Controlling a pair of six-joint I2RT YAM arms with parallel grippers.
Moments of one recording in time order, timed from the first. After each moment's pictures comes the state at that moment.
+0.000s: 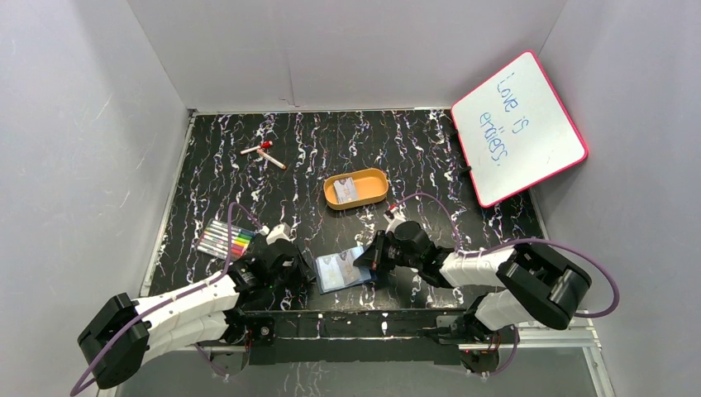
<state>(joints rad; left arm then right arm) -0.87 0.91 0.27 -0.21 -0.14 -1.07 0.89 1.37 0.33 0.51 -0.24 0.98</state>
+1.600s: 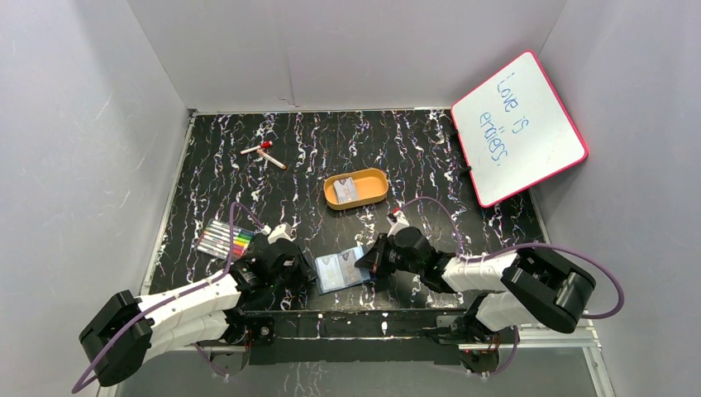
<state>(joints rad) -0.87 0.93 0.27 -0.18 -0.13 -1.07 0.94 1.34 0.30 0.52 -0.13 1.01</state>
